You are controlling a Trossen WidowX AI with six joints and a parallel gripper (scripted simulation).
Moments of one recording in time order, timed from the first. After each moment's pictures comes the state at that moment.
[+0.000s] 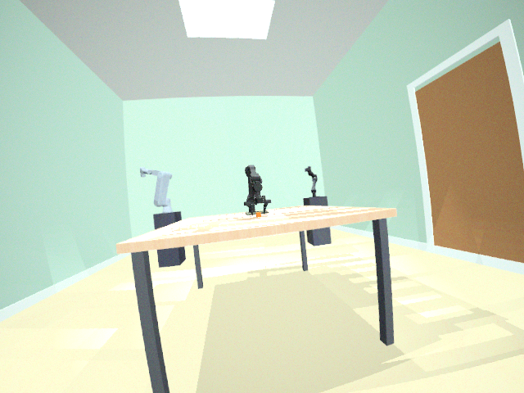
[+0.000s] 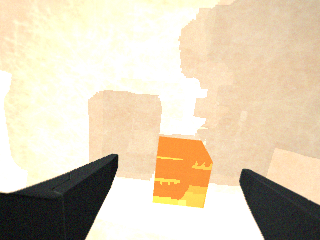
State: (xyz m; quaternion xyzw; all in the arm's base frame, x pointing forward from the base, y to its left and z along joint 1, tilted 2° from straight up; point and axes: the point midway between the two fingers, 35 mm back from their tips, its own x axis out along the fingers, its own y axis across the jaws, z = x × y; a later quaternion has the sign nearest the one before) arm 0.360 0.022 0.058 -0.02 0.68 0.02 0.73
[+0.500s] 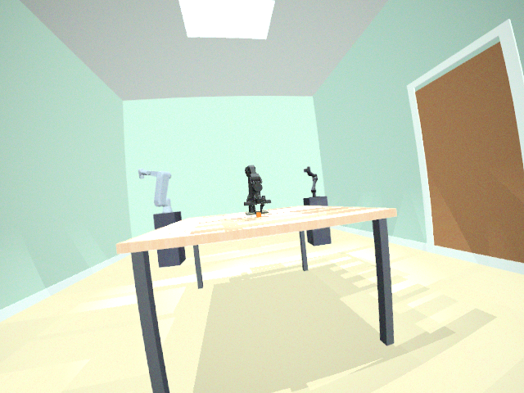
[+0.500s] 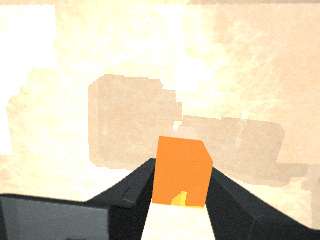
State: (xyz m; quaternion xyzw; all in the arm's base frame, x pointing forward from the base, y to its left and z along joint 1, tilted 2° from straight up) arm 0.359 0.022 0.056 -0.02 0.68 0.02 0.73
